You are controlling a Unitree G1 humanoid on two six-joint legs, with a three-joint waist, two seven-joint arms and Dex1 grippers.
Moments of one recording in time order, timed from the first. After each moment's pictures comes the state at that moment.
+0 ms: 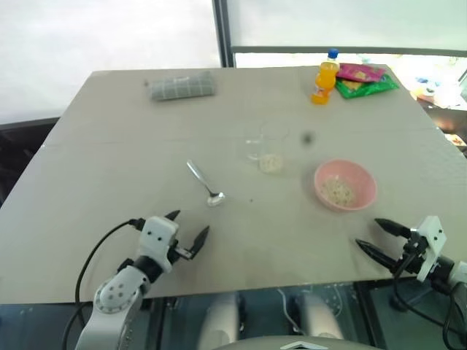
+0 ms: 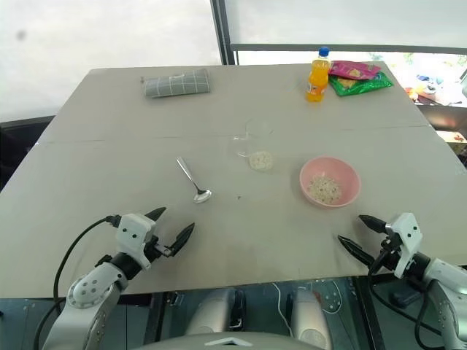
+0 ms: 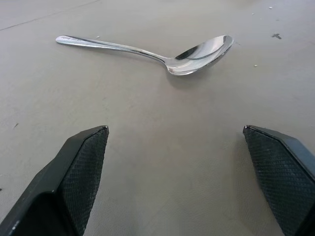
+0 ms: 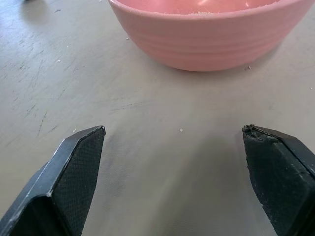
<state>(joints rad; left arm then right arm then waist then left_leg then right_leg) 0.35 0.44 0.11 -0.36 -0.19 0.12 -0.48 0.28 -0.61 -0.29 -0.12 0.48 0.15 0.97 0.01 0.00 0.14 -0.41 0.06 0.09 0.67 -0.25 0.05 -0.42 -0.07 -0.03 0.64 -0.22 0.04</state>
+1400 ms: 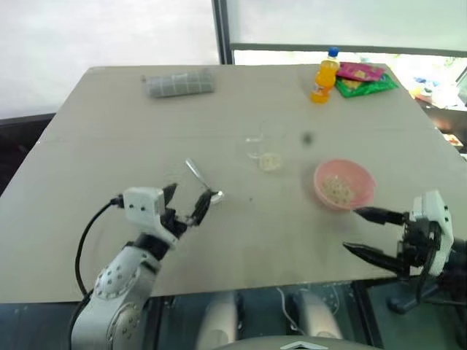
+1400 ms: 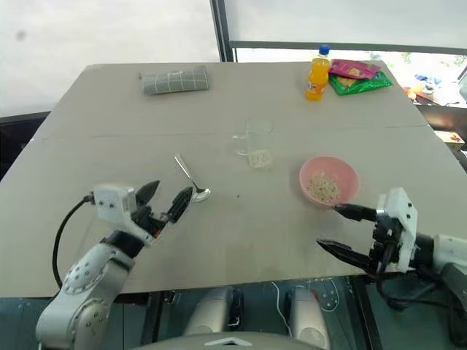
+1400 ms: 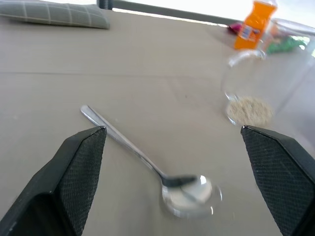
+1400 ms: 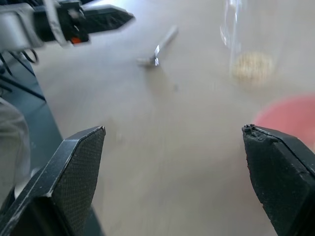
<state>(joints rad) 0.05 0.26 0.18 -0.71 -0.50 0.68 -0.07 0.14 -0.88 -0.37 -0.66 0.95 0.63 0.85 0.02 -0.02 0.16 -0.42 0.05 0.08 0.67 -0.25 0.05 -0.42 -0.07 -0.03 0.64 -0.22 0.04</state>
